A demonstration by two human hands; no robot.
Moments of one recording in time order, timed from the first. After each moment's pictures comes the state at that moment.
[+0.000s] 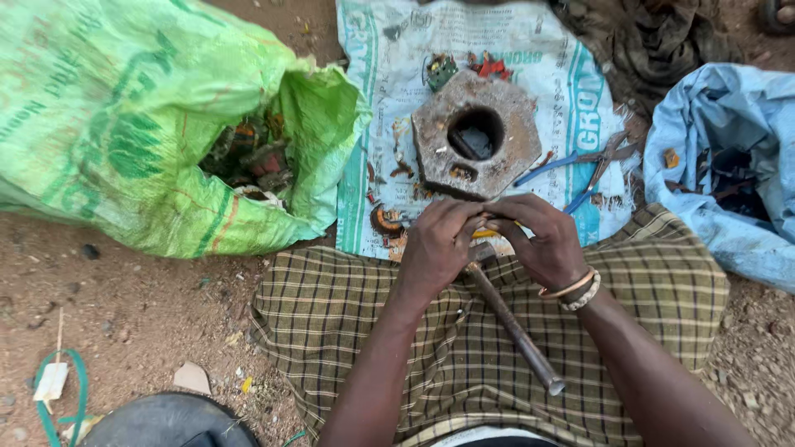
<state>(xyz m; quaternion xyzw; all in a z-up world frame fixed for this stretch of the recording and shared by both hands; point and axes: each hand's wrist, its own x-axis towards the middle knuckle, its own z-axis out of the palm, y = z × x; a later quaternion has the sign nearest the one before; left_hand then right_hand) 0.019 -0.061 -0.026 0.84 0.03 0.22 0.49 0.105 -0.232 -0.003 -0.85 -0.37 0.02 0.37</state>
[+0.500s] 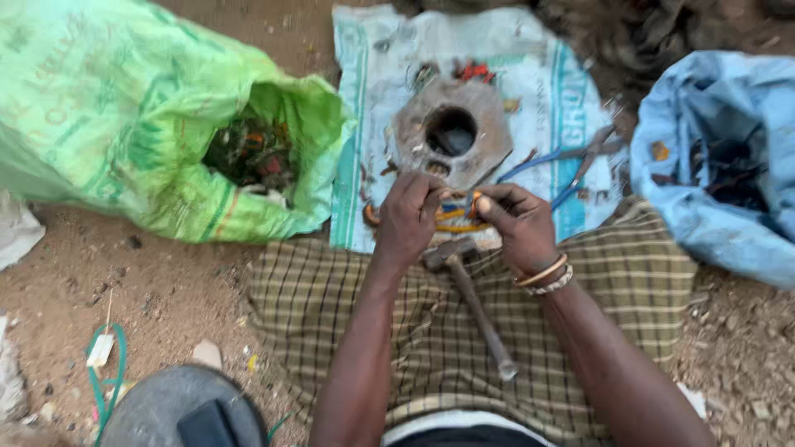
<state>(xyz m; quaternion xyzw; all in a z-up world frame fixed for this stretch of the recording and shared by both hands) 0.033 -0.084 0.008 0.86 0.08 0.23 0.44 0.107 -0.265 -0.043 -0.55 -0.07 0.27 0.79</state>
